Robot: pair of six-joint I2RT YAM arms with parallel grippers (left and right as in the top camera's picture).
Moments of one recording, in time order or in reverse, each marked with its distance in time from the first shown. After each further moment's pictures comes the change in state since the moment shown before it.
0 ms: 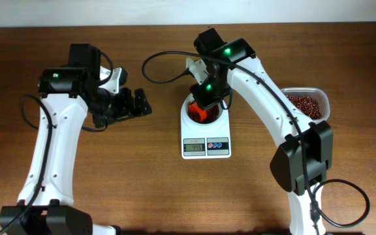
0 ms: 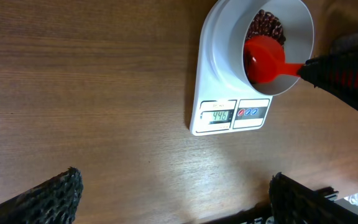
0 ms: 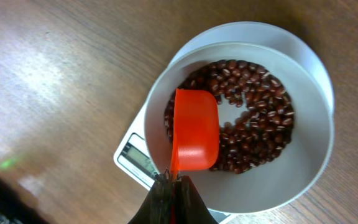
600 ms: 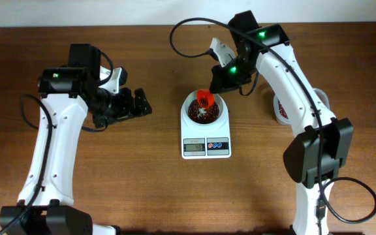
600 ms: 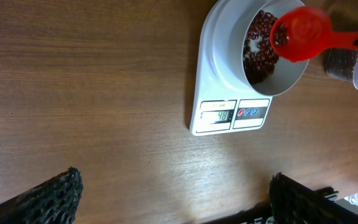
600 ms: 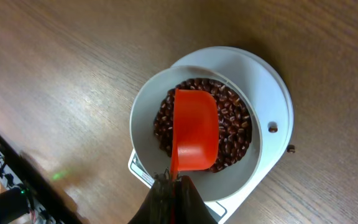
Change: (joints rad) left arm 0.000 0.000 0.000 0.000 0.000 0.000; right arm -0.173 0.000 0.052 -0.010 -0.195 -0.013
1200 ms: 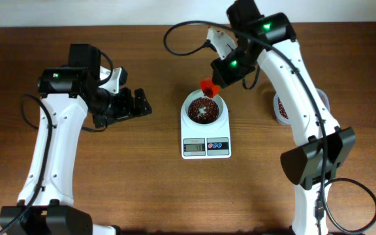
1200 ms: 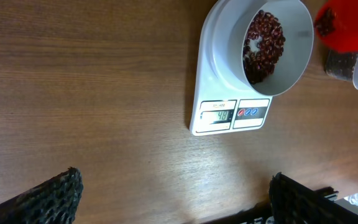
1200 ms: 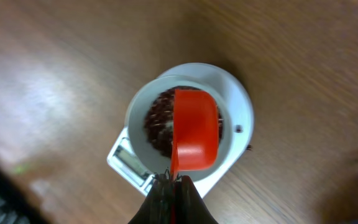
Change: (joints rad) left arm 0.000 0.000 0.000 0.000 0.000 0.000; right arm 0.041 0.000 0.204 -0.128 0.169 -0.089
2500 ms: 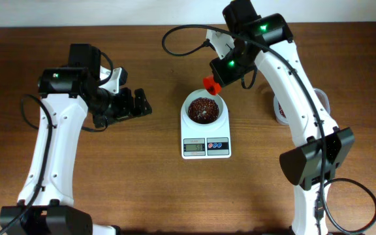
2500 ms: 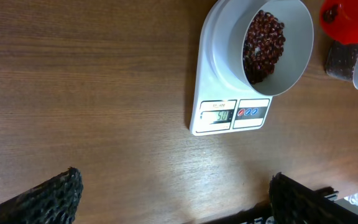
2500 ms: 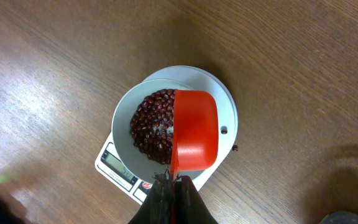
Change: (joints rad) left arm 0.000 0.000 0.000 0.000 0.000 0.000; right arm 0.008 0.000 0.000 0.016 0.041 0.008
